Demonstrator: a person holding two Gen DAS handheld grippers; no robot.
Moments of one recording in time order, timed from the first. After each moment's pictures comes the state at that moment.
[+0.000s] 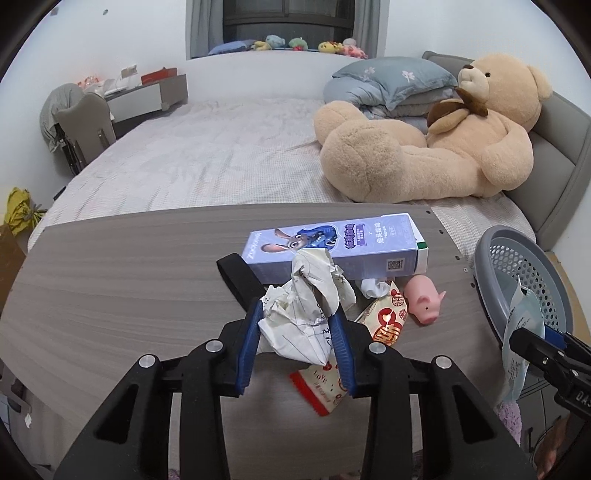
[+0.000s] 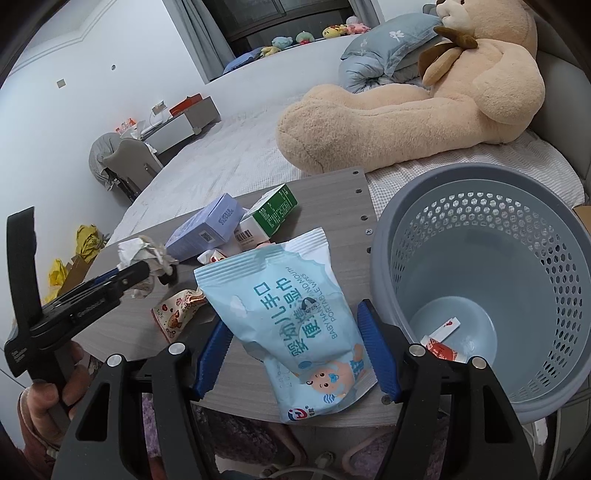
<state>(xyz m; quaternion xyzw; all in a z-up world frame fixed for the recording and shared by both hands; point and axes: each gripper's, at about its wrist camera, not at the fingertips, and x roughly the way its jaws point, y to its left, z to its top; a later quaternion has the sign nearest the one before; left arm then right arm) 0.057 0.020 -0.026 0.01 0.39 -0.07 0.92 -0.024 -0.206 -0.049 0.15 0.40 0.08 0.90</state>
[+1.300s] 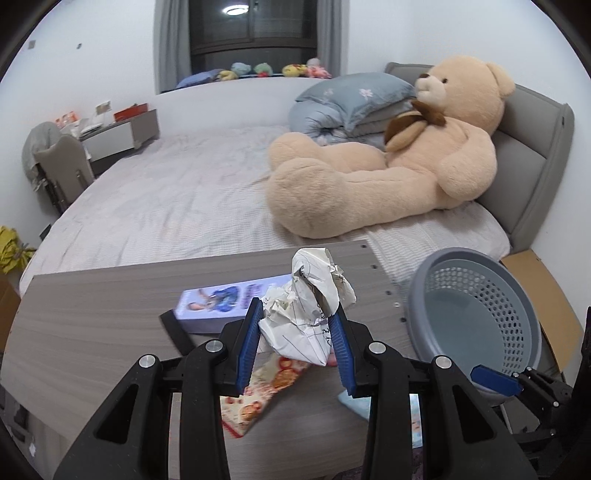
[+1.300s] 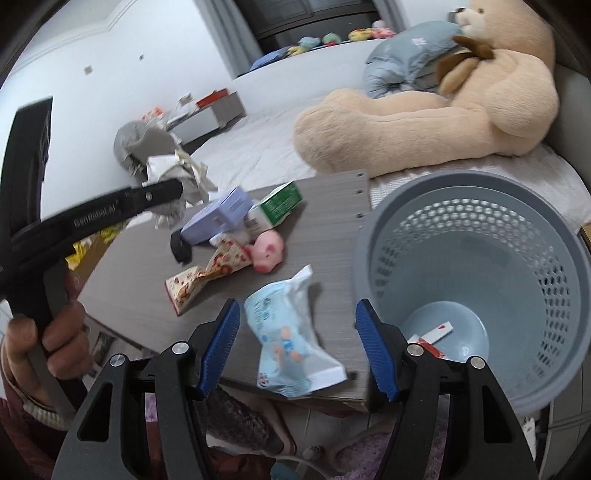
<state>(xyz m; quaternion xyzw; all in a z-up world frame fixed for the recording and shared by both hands) 0.046 -0.052 0.022 0.04 0.35 -0.11 0.93 -0.049 -0.228 -0.041 0.11 0.40 0.14 0.90</state>
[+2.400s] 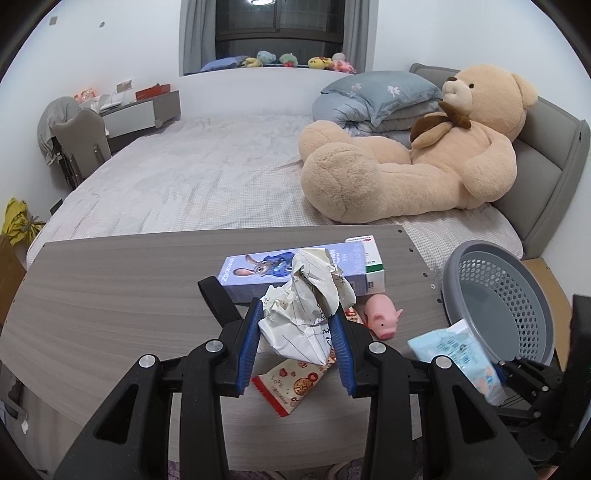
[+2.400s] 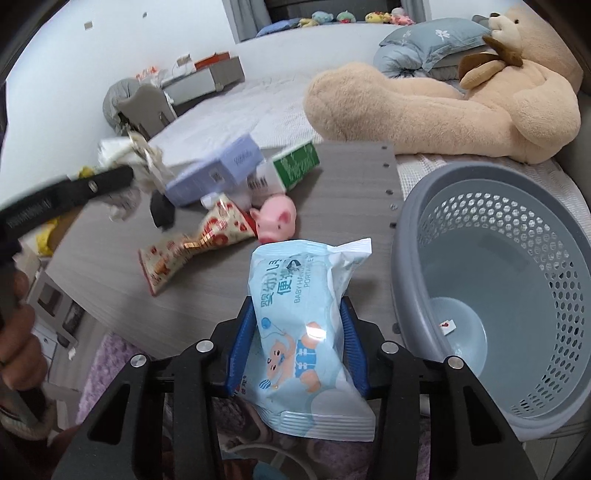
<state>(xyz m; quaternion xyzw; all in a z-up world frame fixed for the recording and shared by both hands) 0.042 -0.010 0.000 0.01 0.37 -0.09 0.93 -0.020 -0.184 -0.065 0.06 0.44 0.12 0.89</state>
